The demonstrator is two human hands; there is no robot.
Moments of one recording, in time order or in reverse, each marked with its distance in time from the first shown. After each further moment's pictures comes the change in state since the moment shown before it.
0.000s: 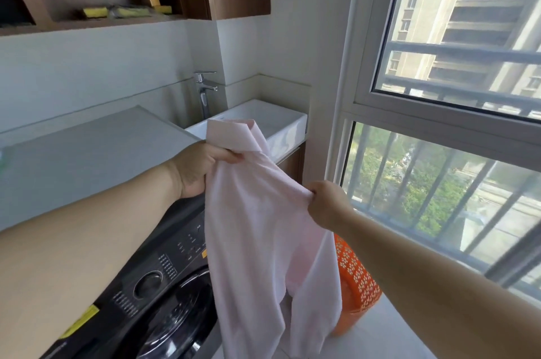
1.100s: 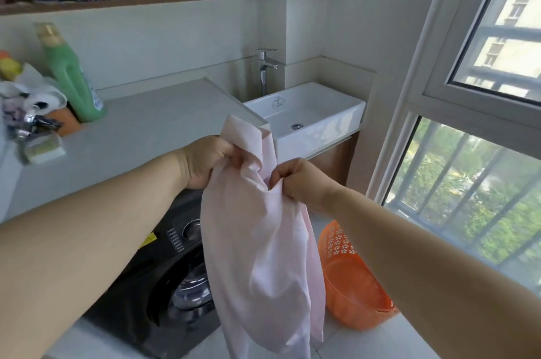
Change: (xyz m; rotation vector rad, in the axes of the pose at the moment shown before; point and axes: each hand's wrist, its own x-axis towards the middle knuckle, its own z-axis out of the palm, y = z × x) left_hand -0.079 -0.020 -0.009 0.064 0.101 -0.109; right_hand -0.033 -0.086 0.022 0.649 -0.577 -0.266
